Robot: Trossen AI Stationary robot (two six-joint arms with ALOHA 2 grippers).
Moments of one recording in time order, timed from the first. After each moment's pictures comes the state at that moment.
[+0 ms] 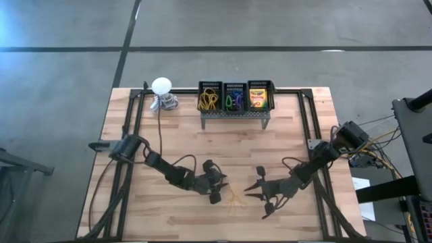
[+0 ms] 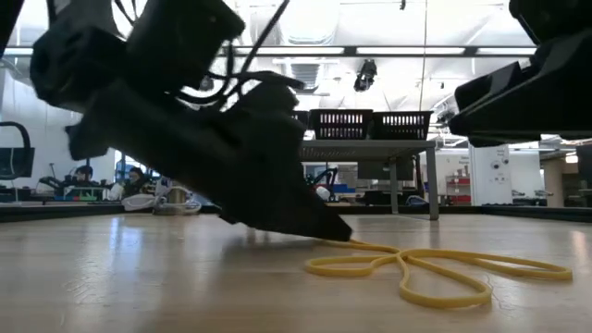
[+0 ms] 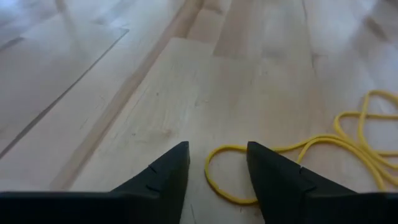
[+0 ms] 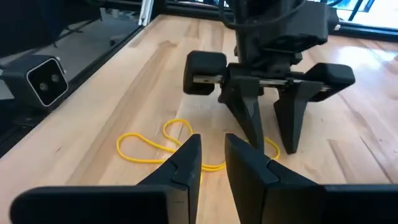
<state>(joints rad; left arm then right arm) -0.39 2.15 0.91 0.67 -0.48 -0.39 0.67 1.71 0.43 0.92 0.50 0.16</state>
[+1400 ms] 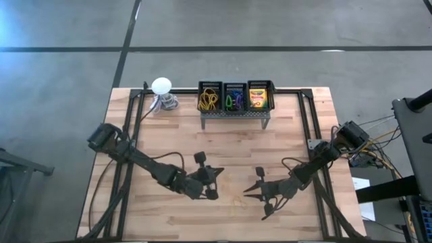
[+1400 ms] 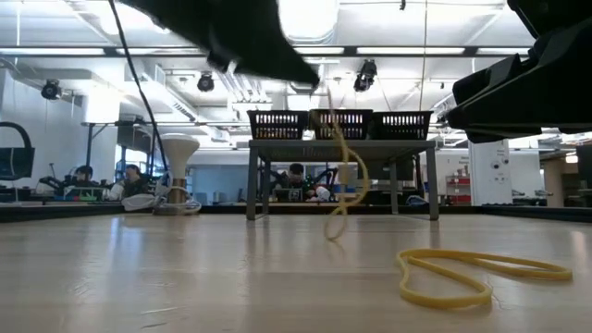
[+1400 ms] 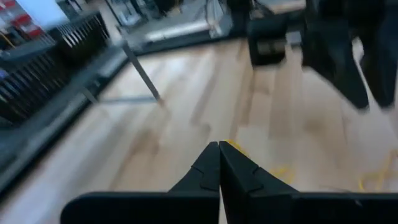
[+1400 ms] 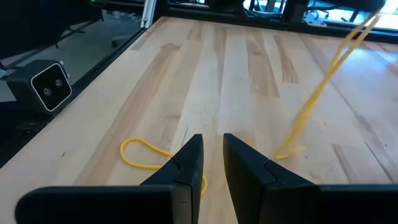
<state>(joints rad) -0.47 1.81 1.01 0.23 -0.83 -0.10 0.67 1.70 0.46 0.89 0.50 0.17</state>
